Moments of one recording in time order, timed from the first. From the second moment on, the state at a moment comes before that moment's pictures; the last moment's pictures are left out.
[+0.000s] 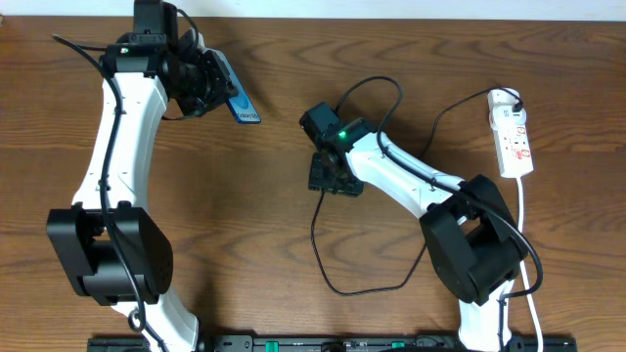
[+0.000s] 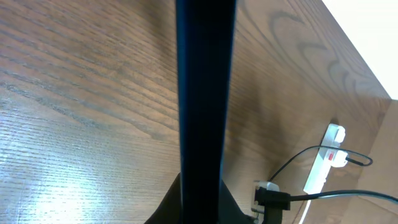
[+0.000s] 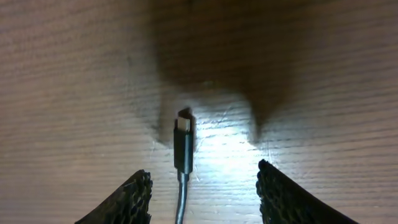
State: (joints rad) left arm 0.01 1.88 1.74 -0.99 0.47 -0.54; right arm 0.65 2.06 1.47 -0.84 -0.06 0.82
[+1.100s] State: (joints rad) left arm 0.01 1.88 1.74 -1.00 0.47 -0.54; right arm 0.62 2.10 1.46 -0.85 -0.18 0.80
